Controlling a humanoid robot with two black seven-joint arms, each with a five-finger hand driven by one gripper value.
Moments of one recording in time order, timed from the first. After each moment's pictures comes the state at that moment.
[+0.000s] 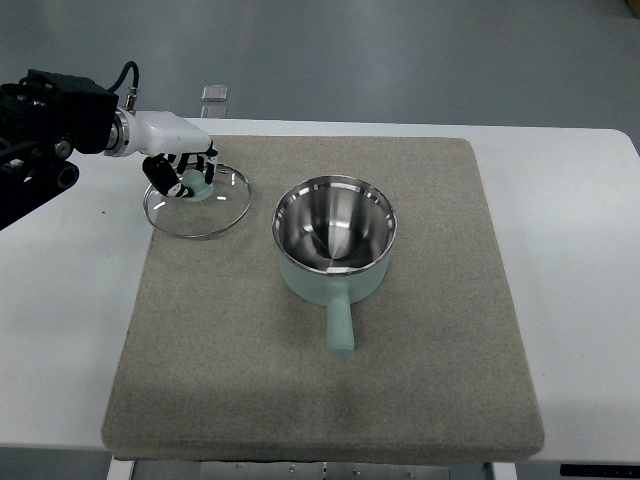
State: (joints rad) left arm -1.11 0.62 -0.36 -1.12 1.82 -0.45 -0.08; right arm 0.04 0.00 -0.05 0.17 0.03 -0.06 0.10
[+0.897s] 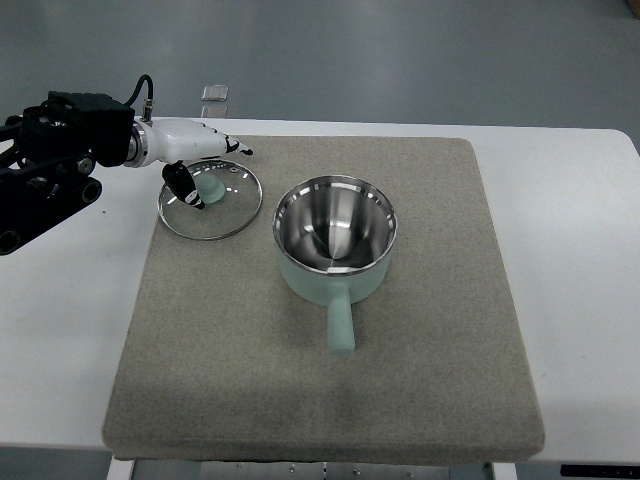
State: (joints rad) left arm -1.07 0.57 -0.36 -1.07 1.79 -0.35 -0.08; right arm 0.04 0.00 -0.05 0.17 0.03 -0.06 0.10
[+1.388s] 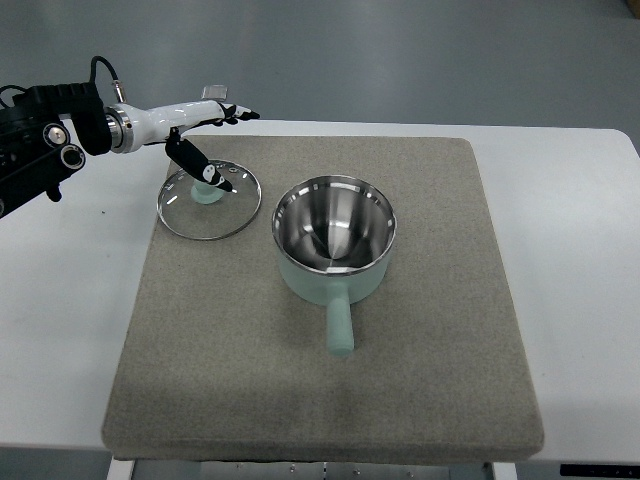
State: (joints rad) left arm -1.07 0.58 -0.37 -0.97 1.05 -0.27 -0.08; right arm 0.04 0.00 -0.05 0.17 0.03 -0.06 0.10
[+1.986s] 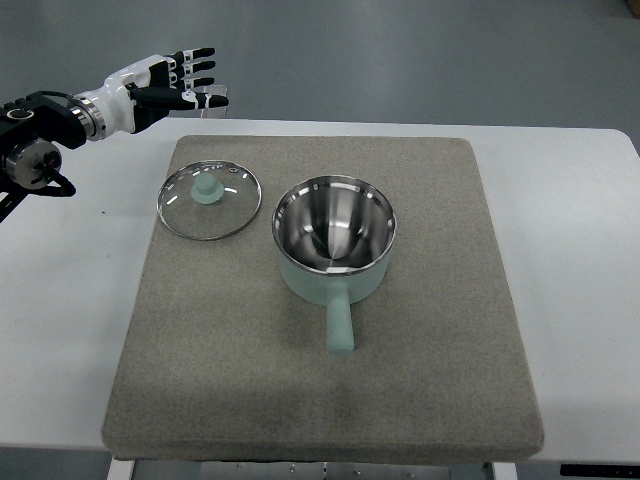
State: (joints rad) left arm -1.04 0.52 -0.37 -0.75 0.15 -0.29 -0.10; right arm 0.04 0.00 -0.05 0.17 0.03 -0.06 0.10
